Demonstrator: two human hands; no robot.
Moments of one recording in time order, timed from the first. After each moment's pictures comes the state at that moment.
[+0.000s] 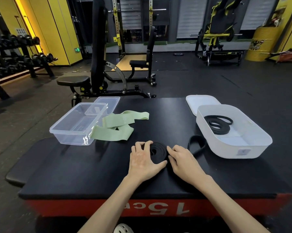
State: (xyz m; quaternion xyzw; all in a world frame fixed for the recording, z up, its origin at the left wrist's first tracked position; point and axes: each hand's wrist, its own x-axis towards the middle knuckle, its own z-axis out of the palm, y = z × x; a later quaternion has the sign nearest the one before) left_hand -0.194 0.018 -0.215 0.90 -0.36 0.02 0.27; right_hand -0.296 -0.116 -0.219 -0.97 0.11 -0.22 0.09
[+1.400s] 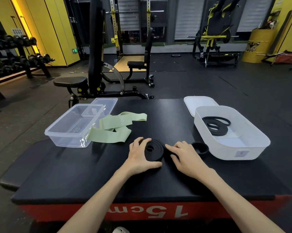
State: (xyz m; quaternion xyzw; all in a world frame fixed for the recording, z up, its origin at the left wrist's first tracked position) left_hand -0.162 0.015 -0.209 0.84 -0.39 -0.13 0.34; right_hand -0.294 -0.145 -0.212 -0.97 0.10 -0.19 0.07
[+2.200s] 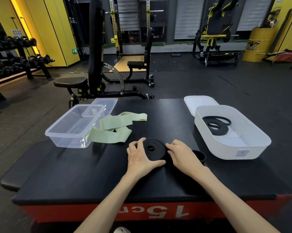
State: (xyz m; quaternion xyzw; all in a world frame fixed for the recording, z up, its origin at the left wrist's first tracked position) left_hand -0.181 0.010 -0.213 0.87 -0.30 -0.08 0.39; right_hand -0.282 -0.131 -0.202 -0.97 0.15 -0.15 0.12
